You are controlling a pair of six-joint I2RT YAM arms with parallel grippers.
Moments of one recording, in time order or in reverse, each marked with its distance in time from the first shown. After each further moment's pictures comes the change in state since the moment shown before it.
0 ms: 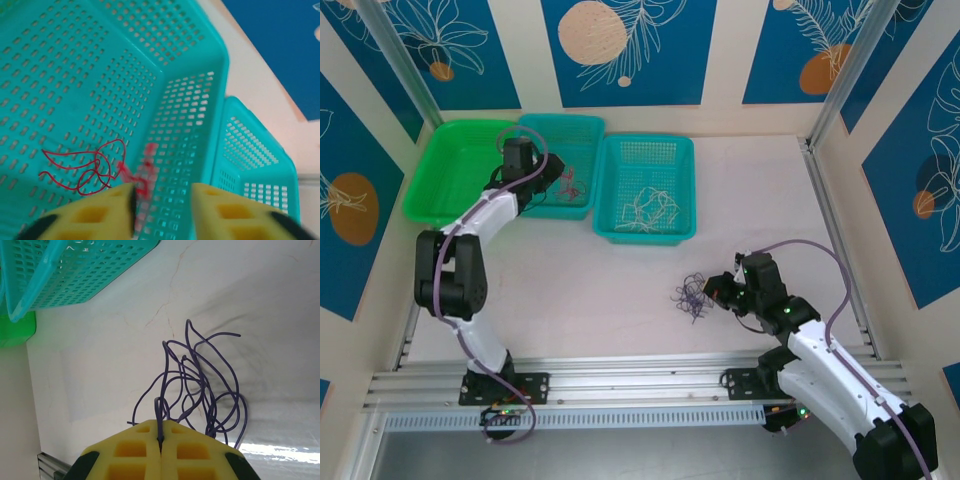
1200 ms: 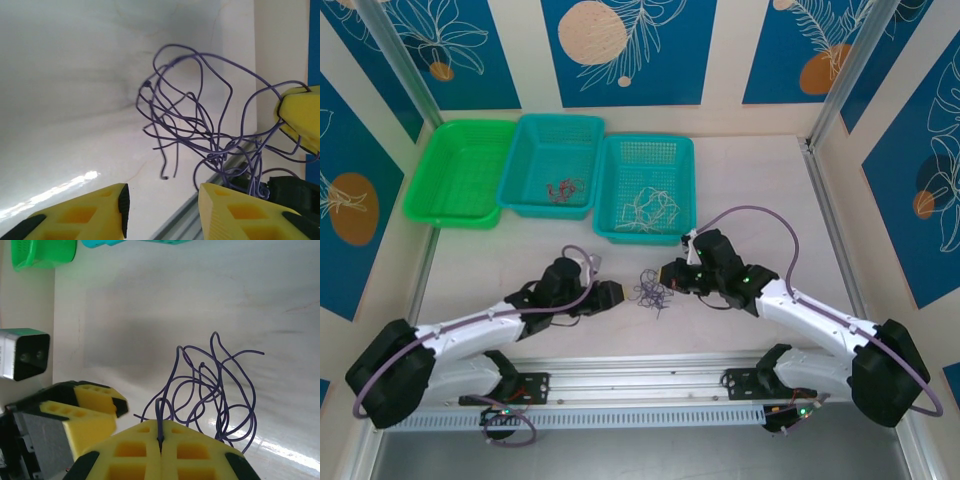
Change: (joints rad) left arm -0.659 -0.643 -0.914 0.233 0.202 -0.206; right arm 0.289 0.411 0.246 0.204 -0.021 -0.060
